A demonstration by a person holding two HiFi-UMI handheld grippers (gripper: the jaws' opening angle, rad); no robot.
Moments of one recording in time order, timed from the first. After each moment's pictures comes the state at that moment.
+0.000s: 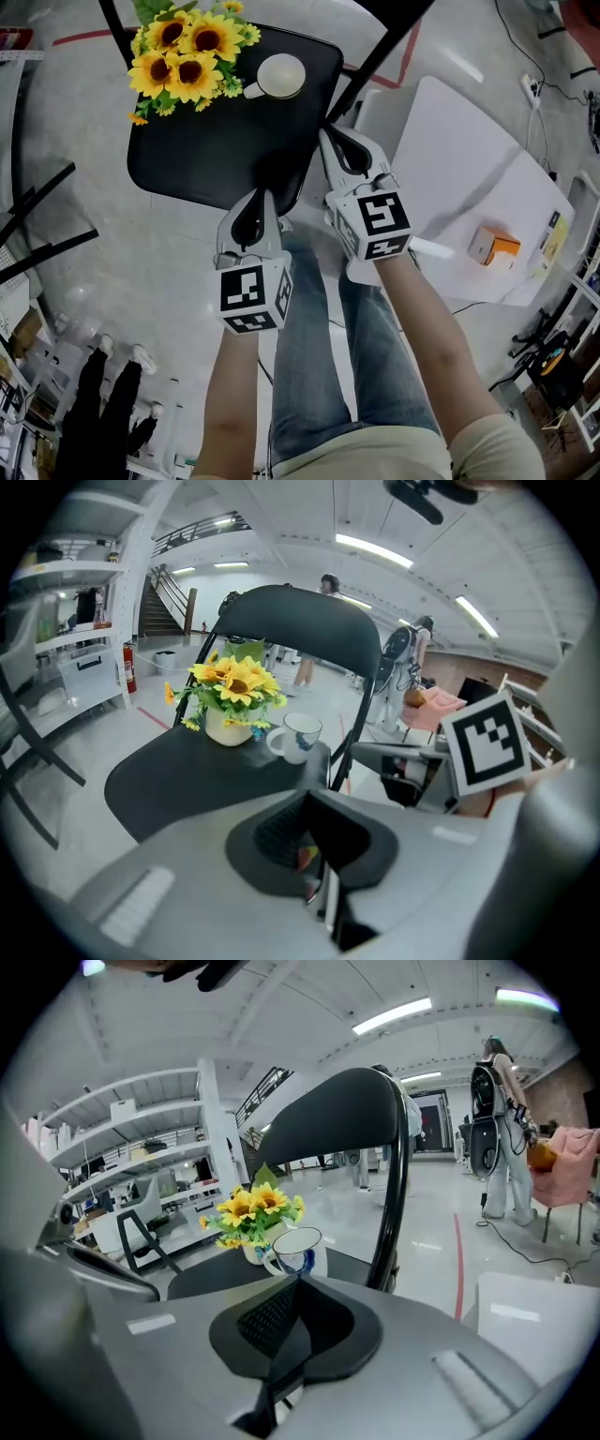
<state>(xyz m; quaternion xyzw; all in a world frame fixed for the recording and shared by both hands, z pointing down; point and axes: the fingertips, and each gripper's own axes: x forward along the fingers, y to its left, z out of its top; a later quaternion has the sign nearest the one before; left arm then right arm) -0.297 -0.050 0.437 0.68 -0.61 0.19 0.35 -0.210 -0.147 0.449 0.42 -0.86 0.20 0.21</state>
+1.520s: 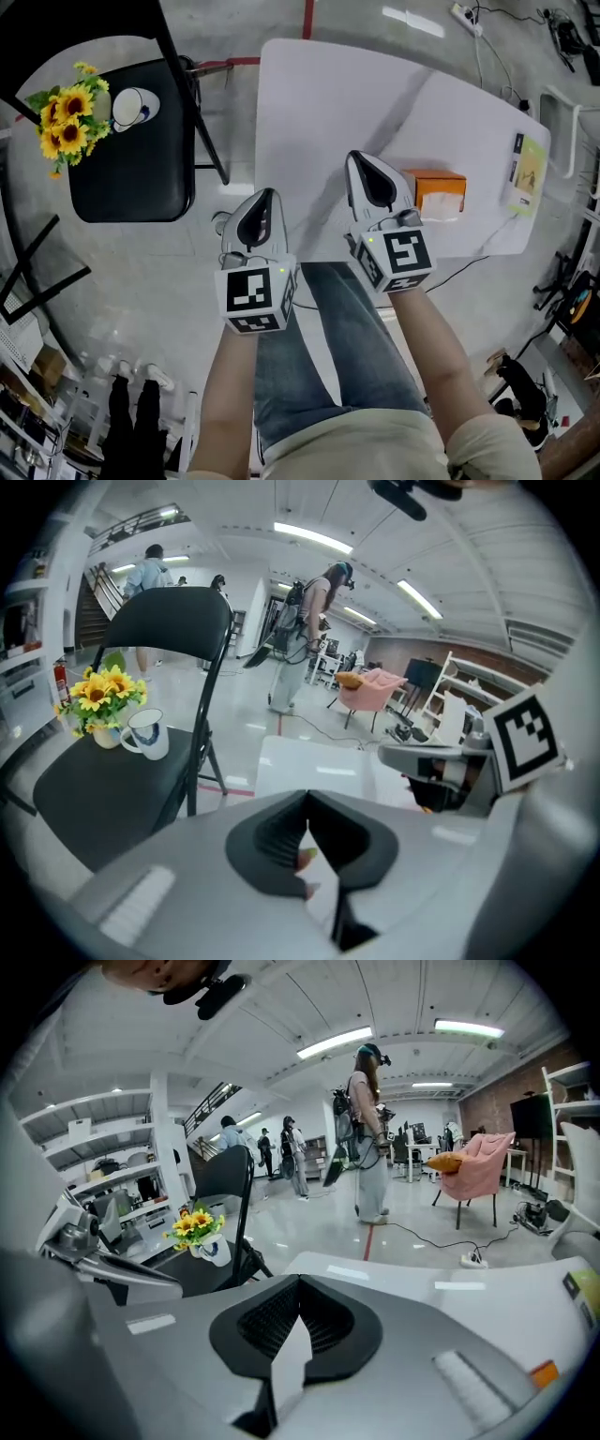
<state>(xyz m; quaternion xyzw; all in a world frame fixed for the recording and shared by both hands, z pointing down) -0.027 -0.019 0.392 0.78 -0.50 0.22 0.31 0.101 -0.055 0.380 0.55 -0.78 0.23 0.19</state>
